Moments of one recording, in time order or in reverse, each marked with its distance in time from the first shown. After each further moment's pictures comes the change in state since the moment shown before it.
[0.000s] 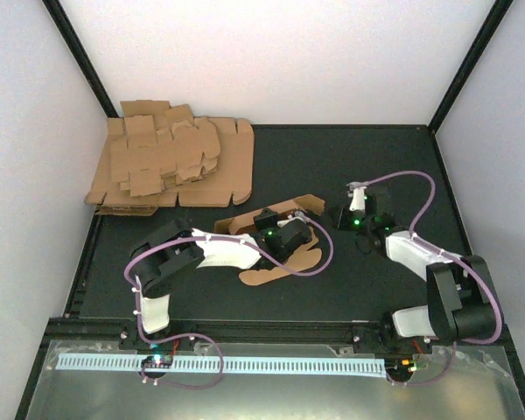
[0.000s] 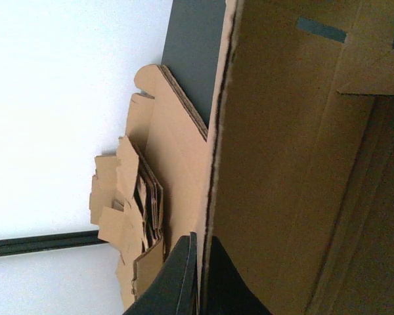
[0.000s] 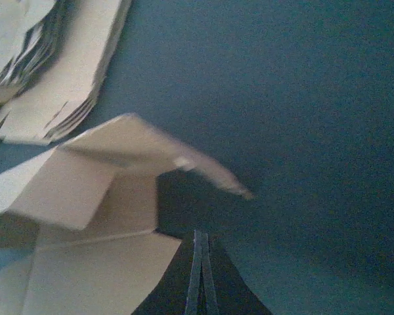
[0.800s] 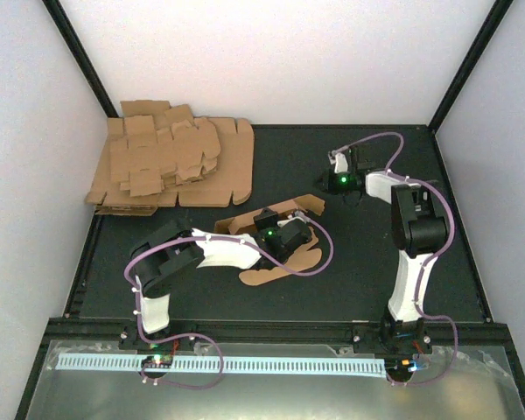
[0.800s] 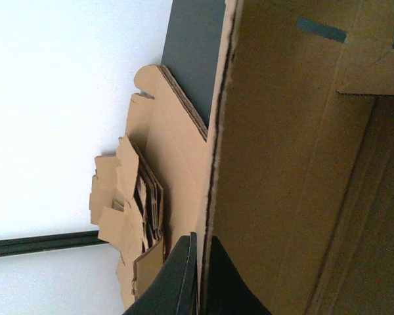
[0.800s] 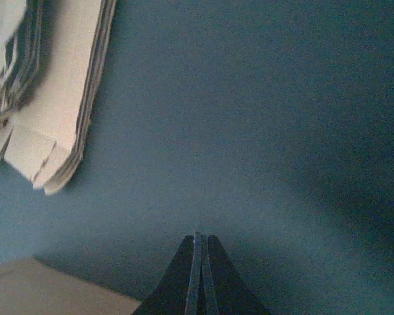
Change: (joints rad) left arm 0.000 0.000 0.001 0.000 0.001 0.003; right arm -0.101 0.650 0.700 -0.259 -0.235 -0.082
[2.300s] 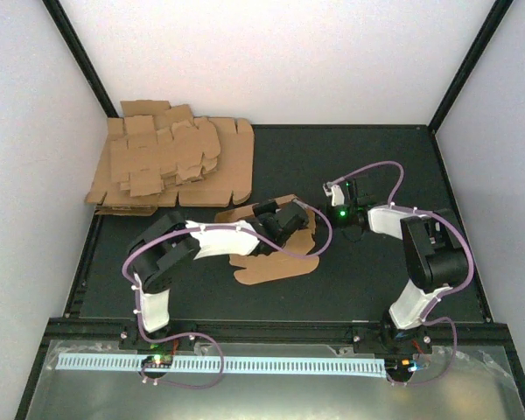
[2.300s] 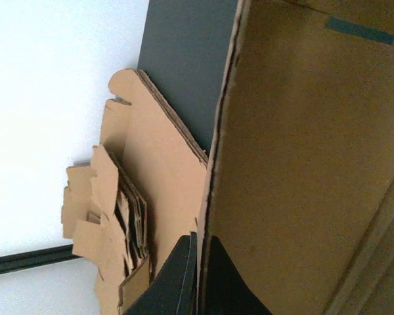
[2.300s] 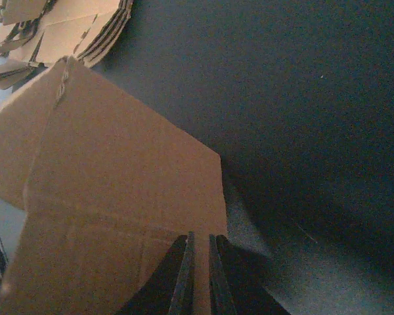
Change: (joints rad) left arm 0.074 0.003 0.078 -0.081 0.127 0.011; right arm 0.102 -0.322 -0.471 0.116 -0.043 0.041
